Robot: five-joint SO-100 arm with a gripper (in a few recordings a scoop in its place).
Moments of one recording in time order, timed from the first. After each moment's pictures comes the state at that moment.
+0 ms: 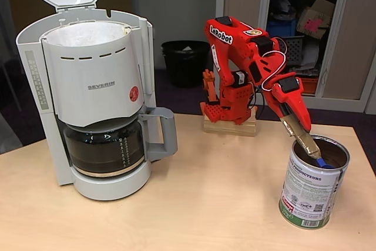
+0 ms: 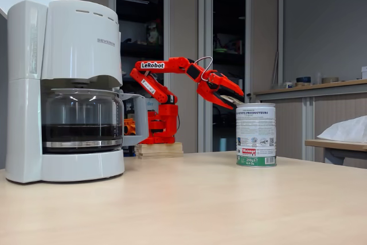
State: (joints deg) arm -39.7 144.1 145.9 38.9 4.4
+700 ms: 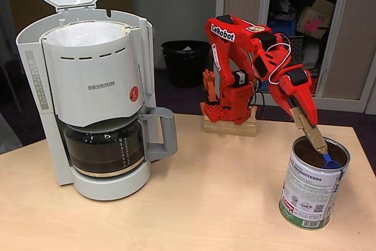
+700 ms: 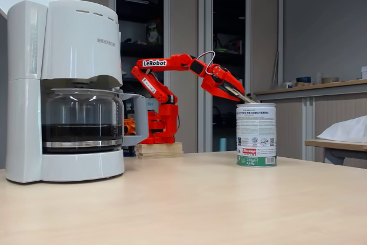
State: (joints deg) arm -41.4 140.9 138.3 36.7 -3.4
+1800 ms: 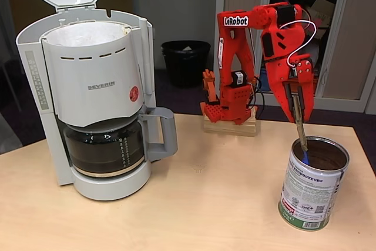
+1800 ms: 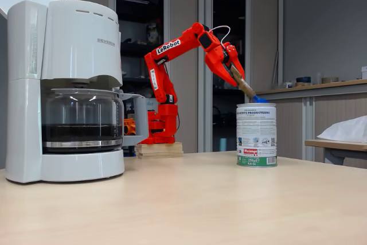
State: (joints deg) arm -33.0 112.9 94.4 77.7 -50.4
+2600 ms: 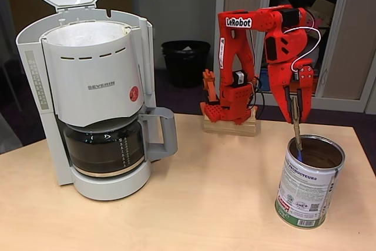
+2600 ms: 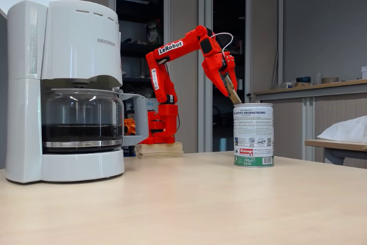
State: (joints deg) arm -38.4 111.3 95.7 83.1 -53.7
